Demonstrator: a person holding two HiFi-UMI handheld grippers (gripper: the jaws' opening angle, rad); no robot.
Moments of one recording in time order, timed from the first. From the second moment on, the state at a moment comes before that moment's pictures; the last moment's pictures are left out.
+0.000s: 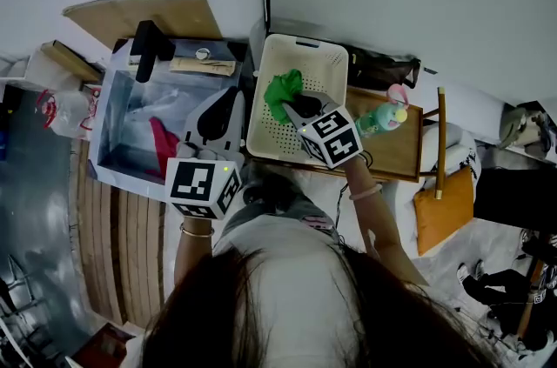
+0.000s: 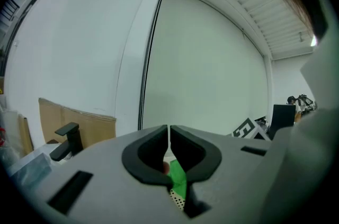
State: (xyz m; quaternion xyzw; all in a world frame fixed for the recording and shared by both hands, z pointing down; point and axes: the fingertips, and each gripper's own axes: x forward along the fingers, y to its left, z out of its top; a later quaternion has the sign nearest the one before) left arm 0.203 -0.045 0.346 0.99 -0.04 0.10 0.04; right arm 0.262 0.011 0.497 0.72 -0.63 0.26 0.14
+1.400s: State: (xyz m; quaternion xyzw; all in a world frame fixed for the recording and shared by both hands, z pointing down) left arm 0.189 -0.079 0.348 0.99 -0.09 0.11 0.04; right arm 0.300 0.010 0.632 0.71 -0.54 0.35 0.29
